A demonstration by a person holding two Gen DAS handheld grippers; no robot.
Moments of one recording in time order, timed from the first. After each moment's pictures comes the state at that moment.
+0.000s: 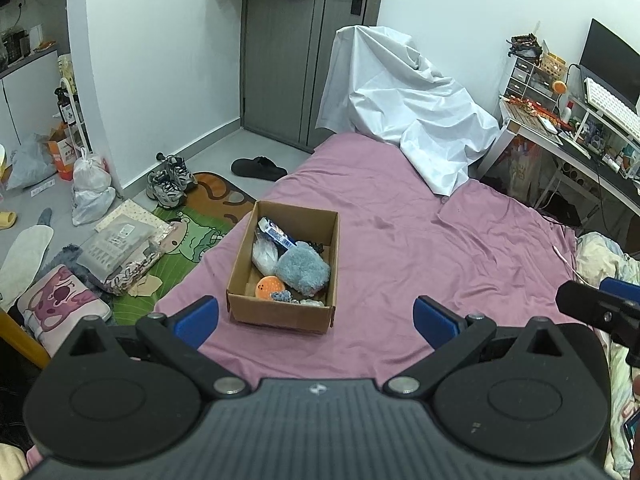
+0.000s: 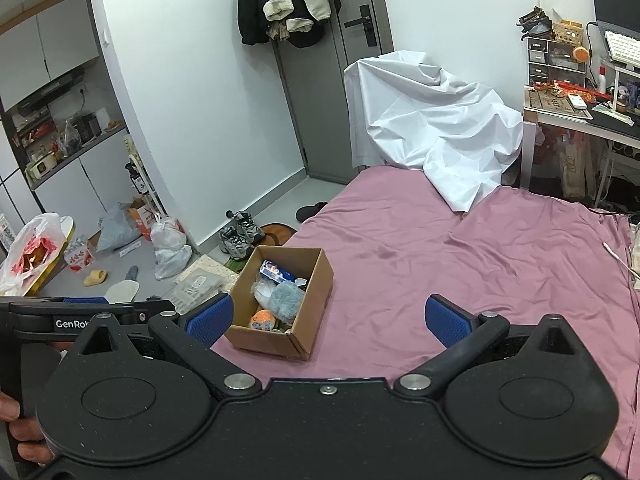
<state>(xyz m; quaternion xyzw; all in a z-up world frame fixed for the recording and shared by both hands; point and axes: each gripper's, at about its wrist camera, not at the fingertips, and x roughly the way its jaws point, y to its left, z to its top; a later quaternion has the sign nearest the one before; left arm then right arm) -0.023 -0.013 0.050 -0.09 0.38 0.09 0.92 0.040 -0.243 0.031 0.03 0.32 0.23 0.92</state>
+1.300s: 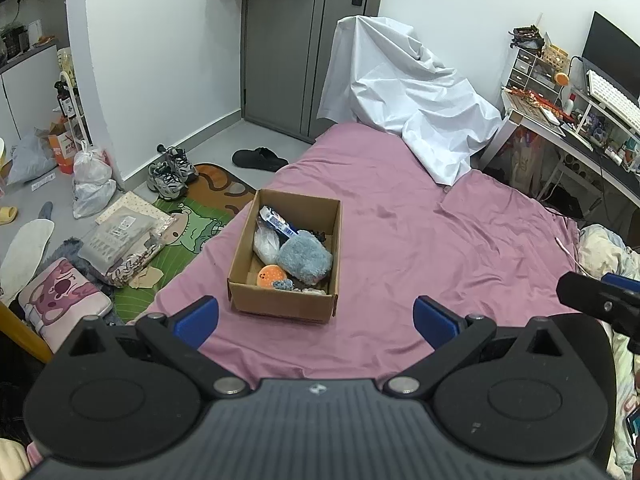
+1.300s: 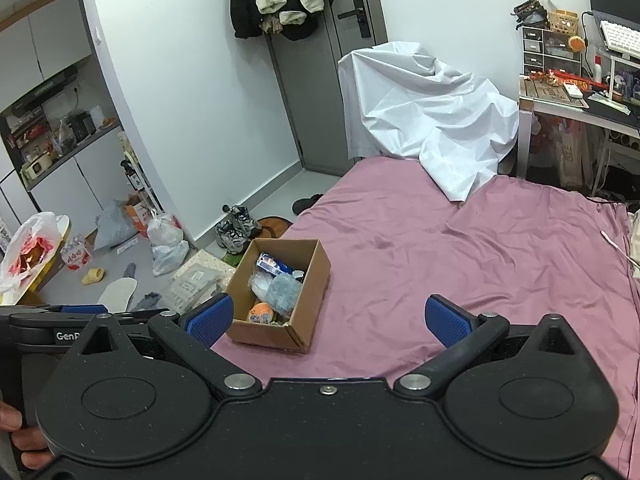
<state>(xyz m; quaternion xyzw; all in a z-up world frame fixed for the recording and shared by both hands) -0.025 -0.012 0.041 -0.09 0.39 0.09 0.91 0.040 -0.239 0.027 0.03 0.33 0.22 0.92</state>
